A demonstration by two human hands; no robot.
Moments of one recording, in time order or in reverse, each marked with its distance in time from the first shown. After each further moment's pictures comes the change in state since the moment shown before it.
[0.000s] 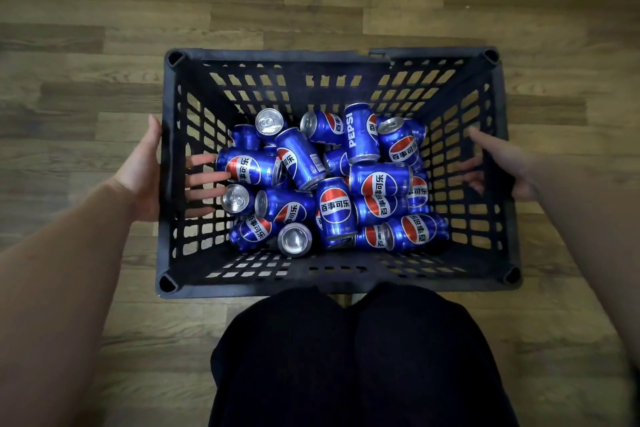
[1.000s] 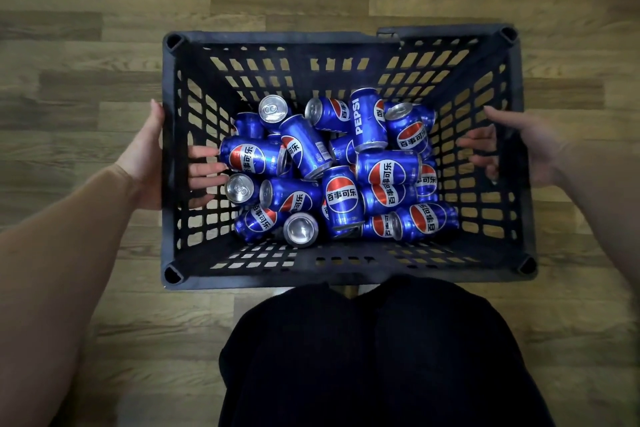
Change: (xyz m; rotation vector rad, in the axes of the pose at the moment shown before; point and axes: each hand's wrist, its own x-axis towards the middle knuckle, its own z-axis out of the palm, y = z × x) left_hand -0.004 0.003 0.006 0.099 0.083 0.013; right_hand -0.007 -0.001 -0.006 0.165 -0.165 -0.078
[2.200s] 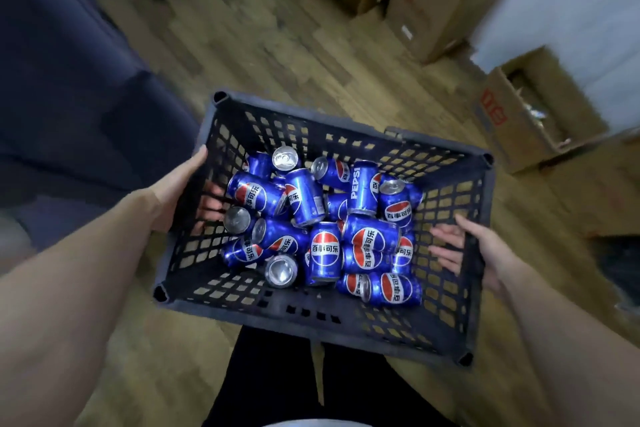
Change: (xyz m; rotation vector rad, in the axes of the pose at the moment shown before) left_hand -0.535 -0.149 -0.036 -0.560 0.322 -0.039; right_hand -0.422 -0.107 0.113 -0.478 -0.250 -0.041
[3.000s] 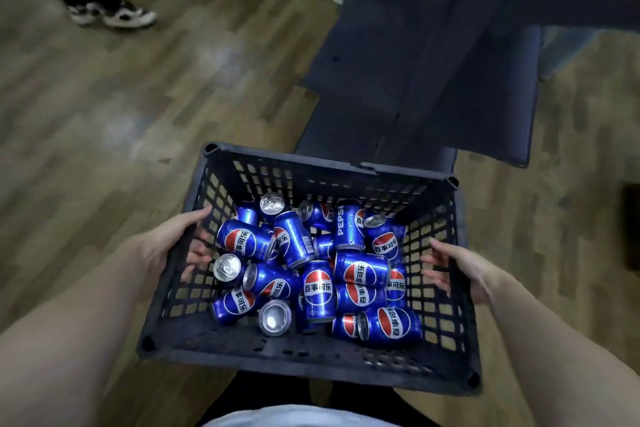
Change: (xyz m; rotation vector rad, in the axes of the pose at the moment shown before) left_hand -0.231 -0.506 -0.139 -1.122 0.505 -0.088; right_hand -0.141 0.111 0.444 -1.163 -0.426 -0.082
